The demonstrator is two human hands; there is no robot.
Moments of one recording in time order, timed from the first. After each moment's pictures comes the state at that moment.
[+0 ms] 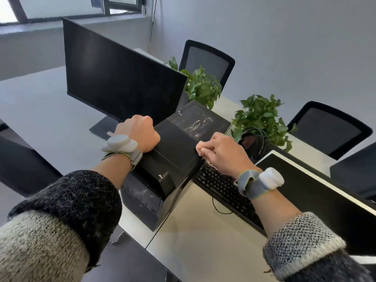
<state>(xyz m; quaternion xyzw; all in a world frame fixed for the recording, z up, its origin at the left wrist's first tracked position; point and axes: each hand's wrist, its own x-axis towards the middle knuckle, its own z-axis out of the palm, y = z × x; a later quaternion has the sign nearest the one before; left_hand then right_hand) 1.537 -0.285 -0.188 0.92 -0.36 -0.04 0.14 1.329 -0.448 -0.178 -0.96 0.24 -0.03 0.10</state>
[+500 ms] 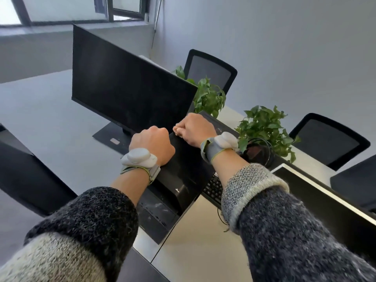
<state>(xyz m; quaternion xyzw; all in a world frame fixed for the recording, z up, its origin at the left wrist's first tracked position) 1.537 -0.283 -0.191 0.92 -0.38 -0.02 0.13 1.487 -0.433 -0.174 -0.96 0.26 -0.02 0.11</state>
